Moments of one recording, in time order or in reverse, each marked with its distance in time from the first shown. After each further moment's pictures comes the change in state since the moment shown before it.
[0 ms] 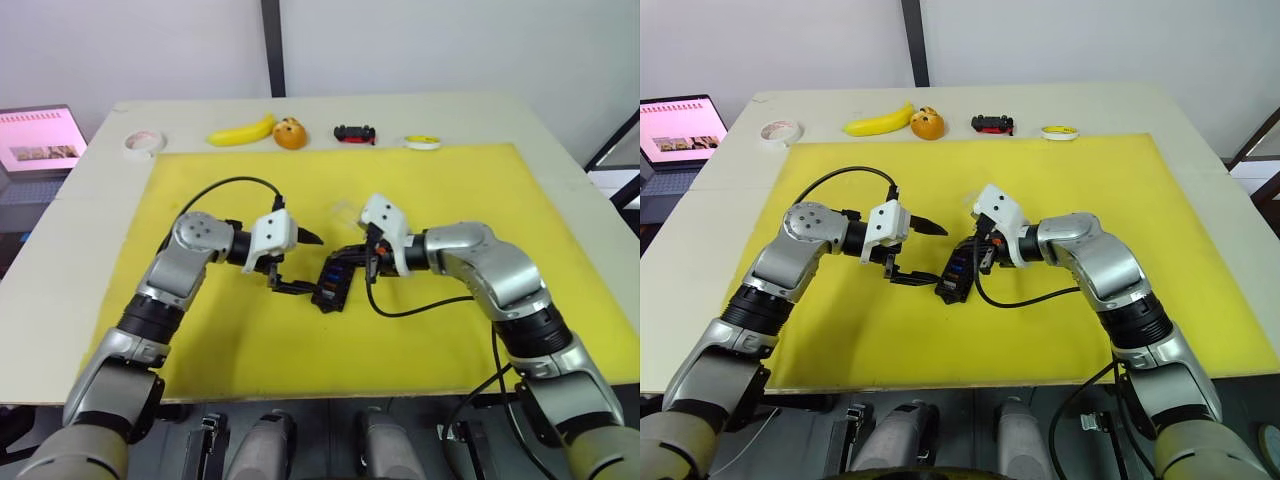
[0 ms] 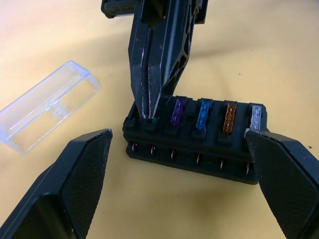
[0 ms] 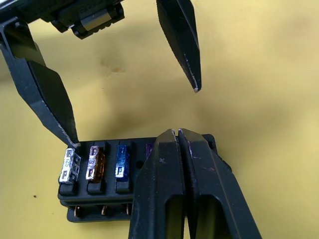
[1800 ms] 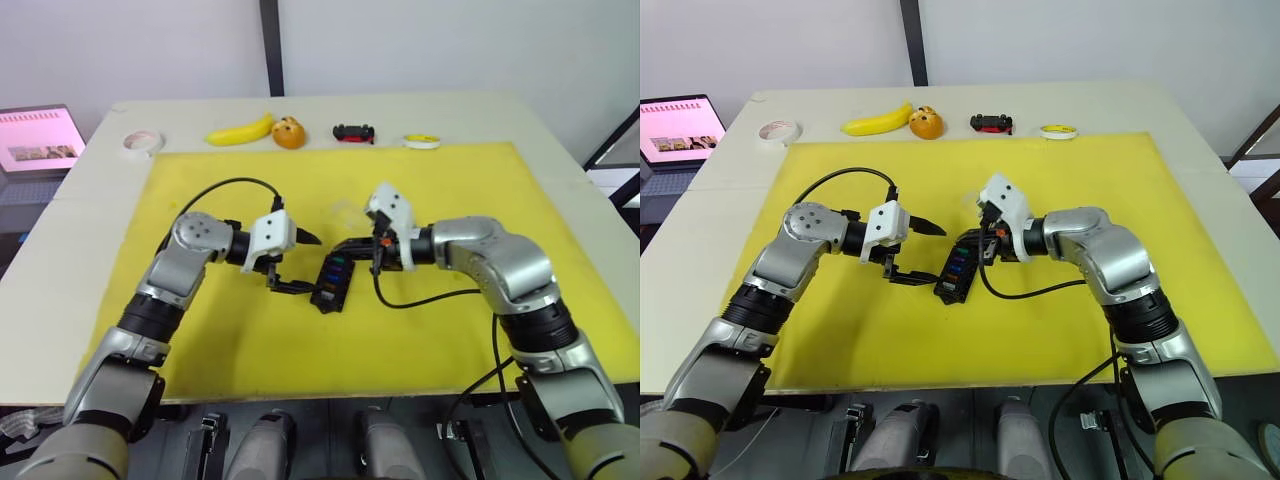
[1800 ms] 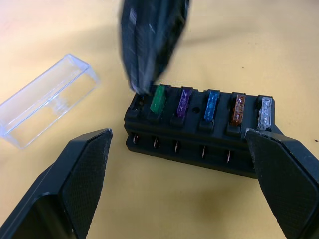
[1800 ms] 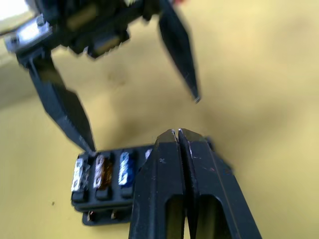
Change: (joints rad) left arm -0.005 -0.001 0.000 0.027 0.010 -0.022 -0.003; right arm -0.030 -0.011 -0.074 -0.030 0.090 0.042 0.006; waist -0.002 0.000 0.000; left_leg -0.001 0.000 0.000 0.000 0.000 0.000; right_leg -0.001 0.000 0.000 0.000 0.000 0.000
